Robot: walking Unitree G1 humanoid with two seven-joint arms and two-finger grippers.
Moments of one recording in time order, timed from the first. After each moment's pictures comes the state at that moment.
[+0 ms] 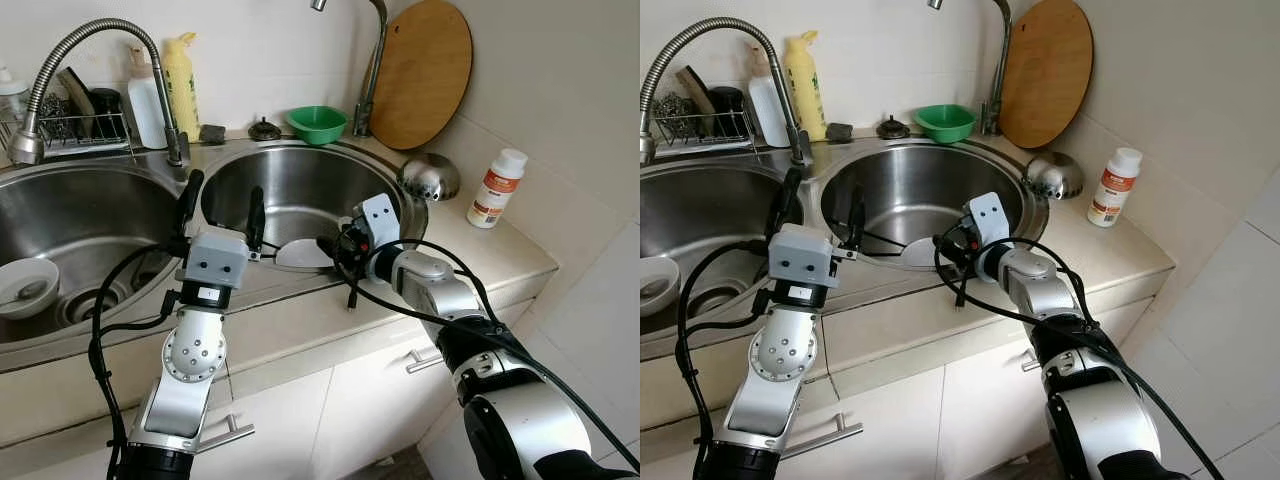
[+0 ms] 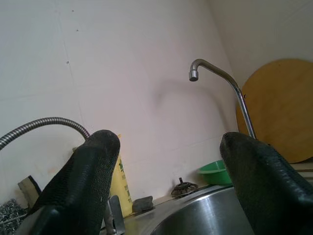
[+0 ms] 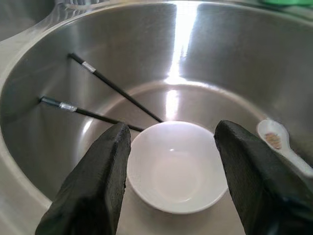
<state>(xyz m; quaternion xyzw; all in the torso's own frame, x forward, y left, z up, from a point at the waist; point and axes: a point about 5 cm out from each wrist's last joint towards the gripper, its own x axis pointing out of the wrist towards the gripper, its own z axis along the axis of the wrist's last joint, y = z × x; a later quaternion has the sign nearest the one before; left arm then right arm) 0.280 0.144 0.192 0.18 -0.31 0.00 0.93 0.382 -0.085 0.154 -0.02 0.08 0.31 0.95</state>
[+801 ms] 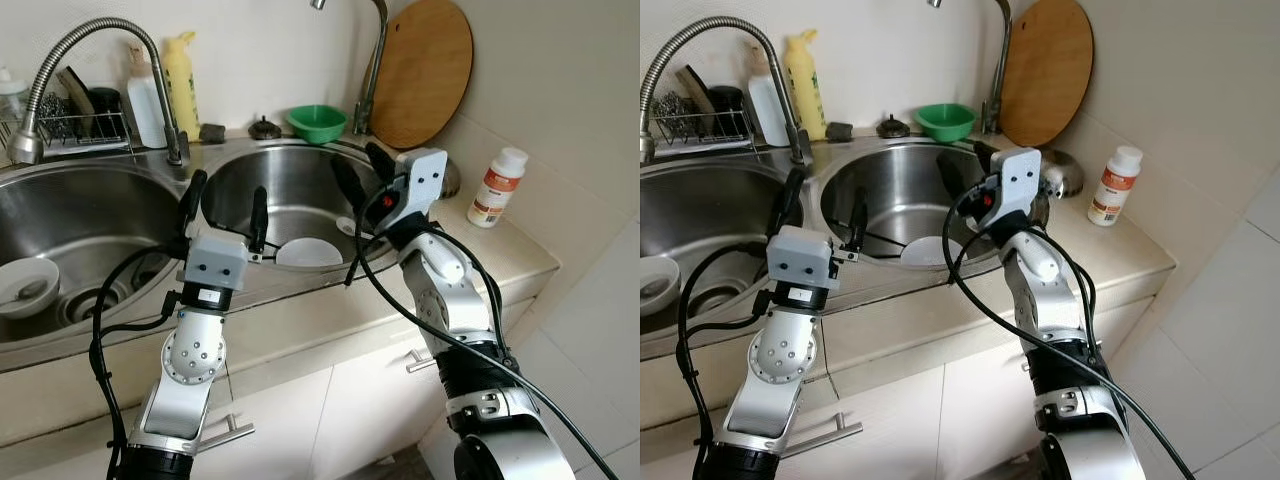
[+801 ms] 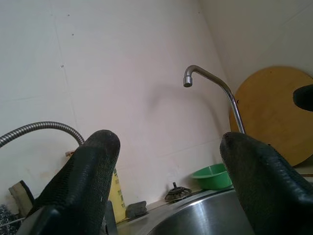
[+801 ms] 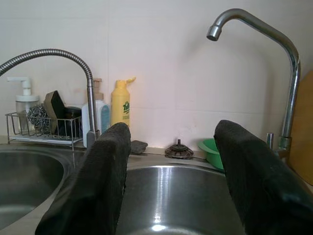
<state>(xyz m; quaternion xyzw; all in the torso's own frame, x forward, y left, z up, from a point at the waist) 0.277 0.142 0.194 0.17 -0.32 -0.01 0.93 0.352 -0.087 0.225 0.06 -0.21 0.25 0.94</state>
